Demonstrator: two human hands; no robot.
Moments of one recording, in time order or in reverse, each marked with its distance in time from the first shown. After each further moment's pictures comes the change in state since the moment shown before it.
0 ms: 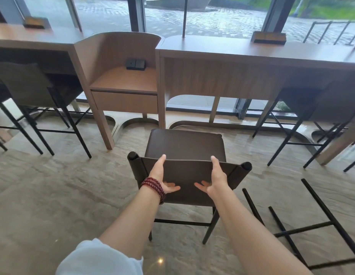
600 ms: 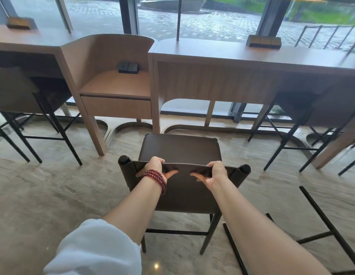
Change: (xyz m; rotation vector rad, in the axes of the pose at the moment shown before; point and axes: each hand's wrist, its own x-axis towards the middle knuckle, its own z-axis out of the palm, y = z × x) left_hand 0.046 0.054 0.047 -0.135 0.123 0.155; right_hand 0.050 -0.050 0.036 0.112 -0.028 -0.027
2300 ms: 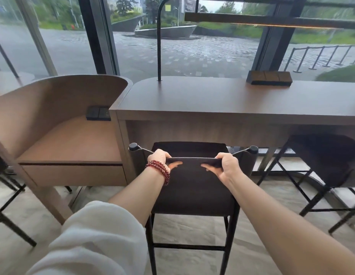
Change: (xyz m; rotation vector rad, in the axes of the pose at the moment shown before) left_hand 0.255 0.240 0.386 0.164 -0.047 0.215; right_hand 0.300 -0.331 0.255 -0.040 -0.215 -0.307
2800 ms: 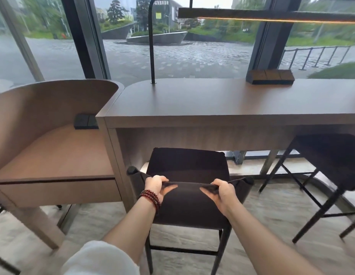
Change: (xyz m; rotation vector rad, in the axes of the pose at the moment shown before) left_hand 0.103 -0.046 -0.018 -0.037 -0.177 -0.020; right_hand 0.068 0.079 -0.023 0.051 0.065 0.058
